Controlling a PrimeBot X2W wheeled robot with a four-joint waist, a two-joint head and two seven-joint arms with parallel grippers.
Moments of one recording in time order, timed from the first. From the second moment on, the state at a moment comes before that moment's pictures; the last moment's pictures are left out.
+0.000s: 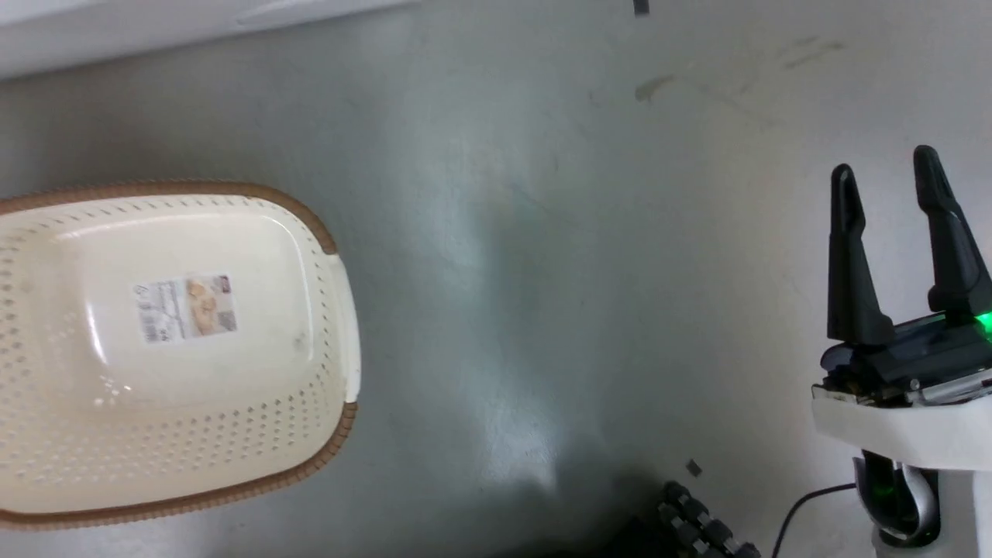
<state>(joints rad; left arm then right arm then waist) -1.59 0.79 -0.72 0.83 -0.44 -0.13 0.03 -0.24 -0.05 -0.01 -0.24 0.20 0.13 -0.26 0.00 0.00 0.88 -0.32</state>
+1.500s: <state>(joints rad) -0.10 0.21 -0.19 0.07 -0.32 0.11 -0.26 0.02 -0.05 -0.08 -0.13 0.06 0.13 -0.26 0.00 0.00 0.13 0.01</state>
